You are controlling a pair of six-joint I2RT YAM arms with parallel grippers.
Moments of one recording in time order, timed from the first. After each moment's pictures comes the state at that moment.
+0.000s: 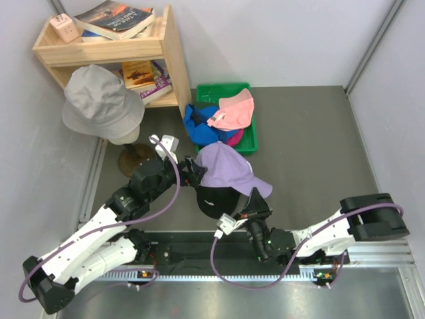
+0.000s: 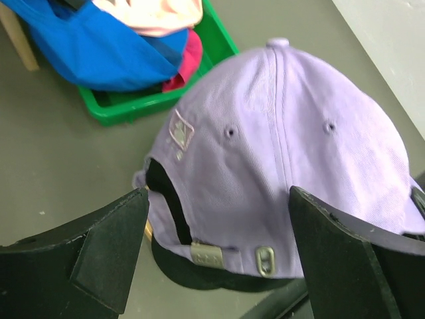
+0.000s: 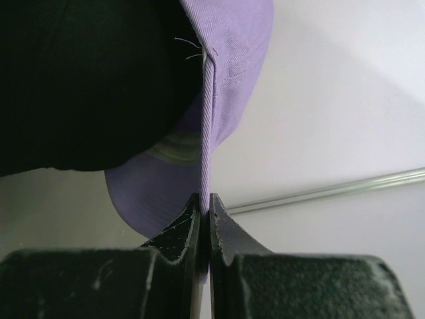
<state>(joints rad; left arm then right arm) -0.72 0.75 0.71 -0.21 -0.10 -0.43 1.71 1.33 0.33 1.32 1.38 -1.54</state>
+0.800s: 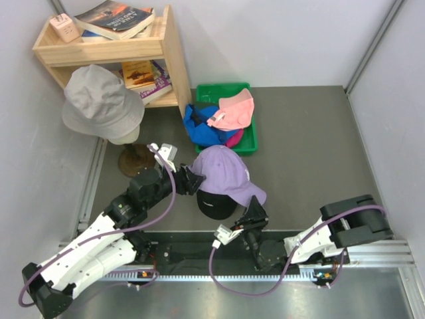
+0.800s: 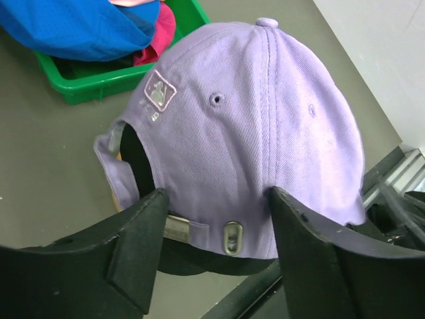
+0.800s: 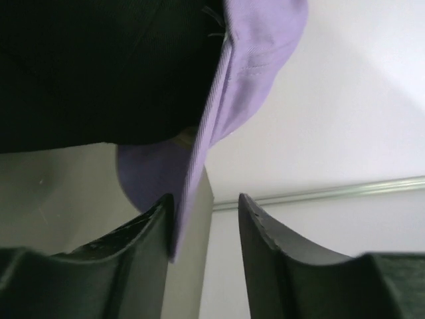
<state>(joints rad) -0.73 0.66 0.59 -0.19 -0.01 -0.49 1.79 1.50 0.31 1.32 1.46 -1.43</state>
